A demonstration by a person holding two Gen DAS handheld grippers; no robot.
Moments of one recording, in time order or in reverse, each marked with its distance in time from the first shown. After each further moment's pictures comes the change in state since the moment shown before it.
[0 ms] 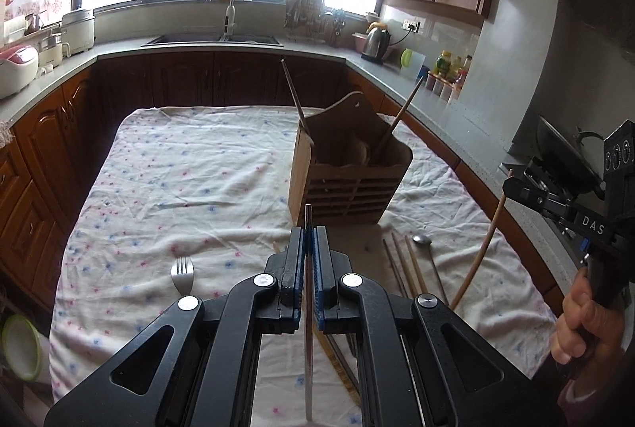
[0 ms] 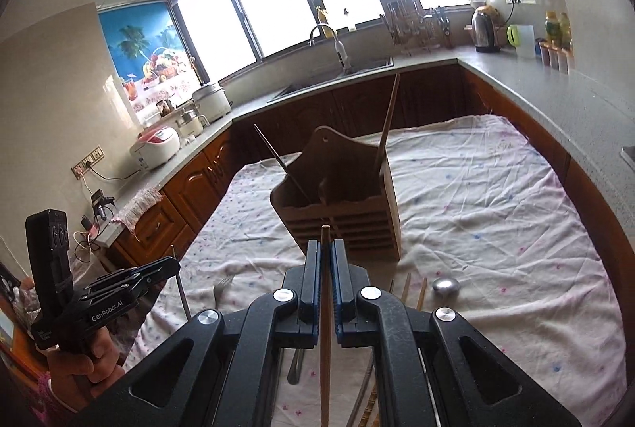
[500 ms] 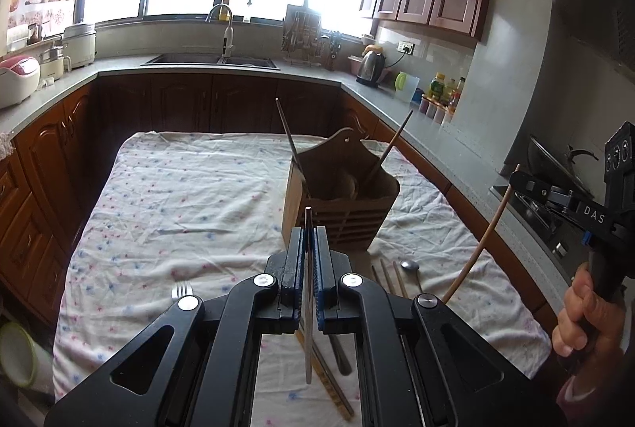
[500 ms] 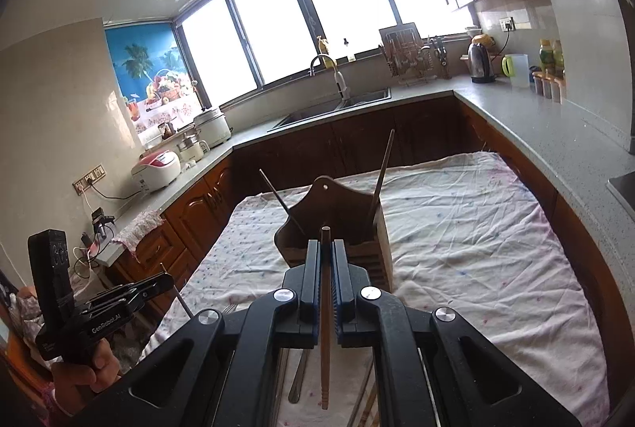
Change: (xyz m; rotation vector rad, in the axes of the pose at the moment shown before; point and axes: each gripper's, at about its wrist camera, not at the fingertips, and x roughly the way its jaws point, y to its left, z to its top) left arm -0.018 -0.004 0.019 -0.007 -0.082 -0.016; right arm -0.030 0.001 0.027 -0.016 -0.102 -0.014
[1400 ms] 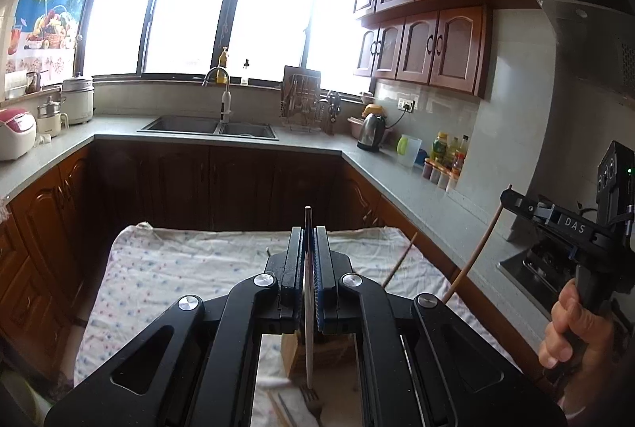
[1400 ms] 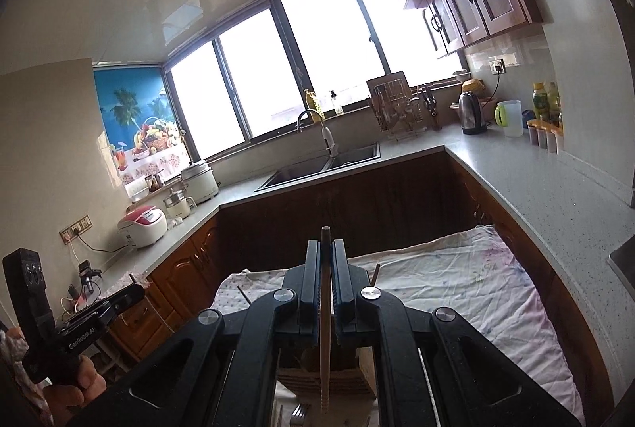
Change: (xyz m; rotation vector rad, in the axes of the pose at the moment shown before) left arm 0.030 -0.009 0.126 0.026 -0.207 0.014; right arm 0.029 -0.019 0.106 0.025 -0.174 -0.032
